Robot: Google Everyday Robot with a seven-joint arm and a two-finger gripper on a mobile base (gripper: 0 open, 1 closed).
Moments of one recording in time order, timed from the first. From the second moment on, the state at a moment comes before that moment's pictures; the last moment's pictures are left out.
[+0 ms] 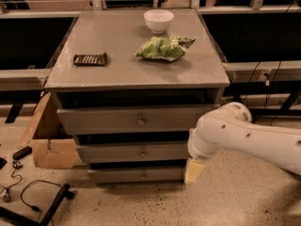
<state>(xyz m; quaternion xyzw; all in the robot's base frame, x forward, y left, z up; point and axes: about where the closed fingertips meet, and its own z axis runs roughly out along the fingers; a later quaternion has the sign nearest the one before) 0.512 -0.152 0.607 -0.64 0.76 -0.03 0.15</state>
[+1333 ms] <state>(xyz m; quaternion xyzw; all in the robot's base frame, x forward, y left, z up) 0.580 -0.131 0.470 -0.69 0.71 -0.04 0.11</state>
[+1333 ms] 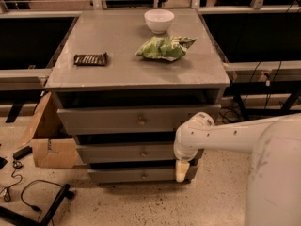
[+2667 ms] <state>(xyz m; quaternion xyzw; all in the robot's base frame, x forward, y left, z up) 0.591 -0.143 0.423 -0.67 0.74 0.00 0.08</state>
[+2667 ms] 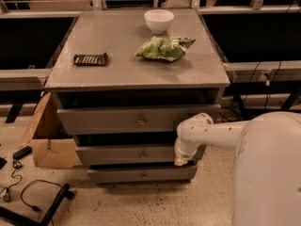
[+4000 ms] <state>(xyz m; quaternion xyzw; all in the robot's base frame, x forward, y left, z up) 0.574 -0.152 0.436 -0.66 0.75 0.01 0.07</state>
